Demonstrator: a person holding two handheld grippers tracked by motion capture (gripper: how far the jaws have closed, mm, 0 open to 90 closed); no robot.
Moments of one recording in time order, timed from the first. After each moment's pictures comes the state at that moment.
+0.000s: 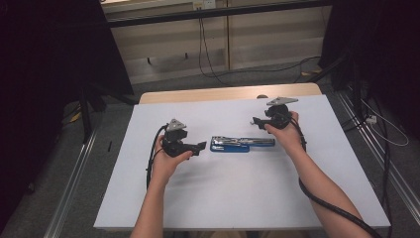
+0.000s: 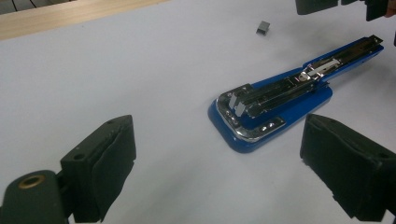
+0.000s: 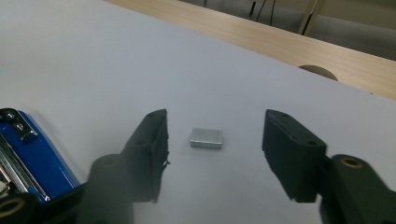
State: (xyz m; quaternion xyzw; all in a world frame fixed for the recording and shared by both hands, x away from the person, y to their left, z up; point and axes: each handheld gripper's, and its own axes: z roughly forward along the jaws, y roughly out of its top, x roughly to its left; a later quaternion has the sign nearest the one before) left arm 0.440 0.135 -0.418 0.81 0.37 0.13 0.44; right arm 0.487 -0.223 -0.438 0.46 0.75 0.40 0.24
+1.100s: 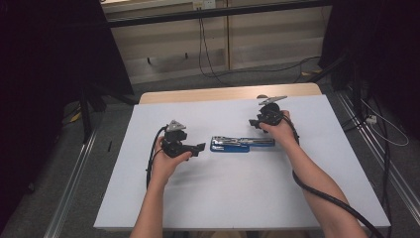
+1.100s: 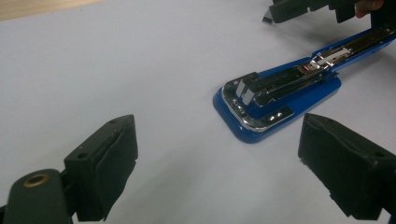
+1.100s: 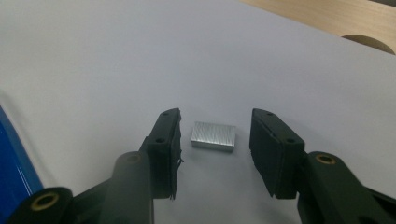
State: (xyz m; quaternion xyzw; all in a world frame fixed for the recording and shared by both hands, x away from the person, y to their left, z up) left arm 0.443 0.139 -0.425 0.82 0.37 0.12 0.42; right arm 0.517 -0.214 -0.463 0.47 0.78 0.37 0.18
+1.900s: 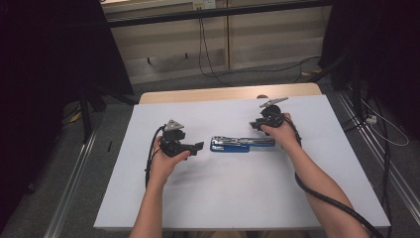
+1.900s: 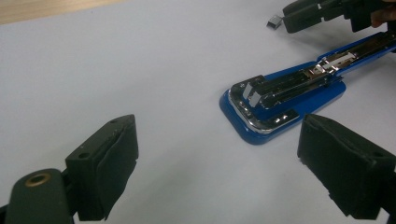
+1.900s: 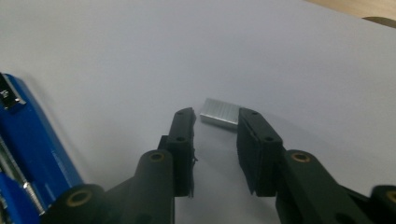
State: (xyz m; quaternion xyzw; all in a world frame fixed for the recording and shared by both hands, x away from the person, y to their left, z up) left arm 0.444 0.144 -0.423 0.81 0.38 0.13 0.43; right arm 0.505 -0.216 -0.461 0.47 0.79 0.37 0.15
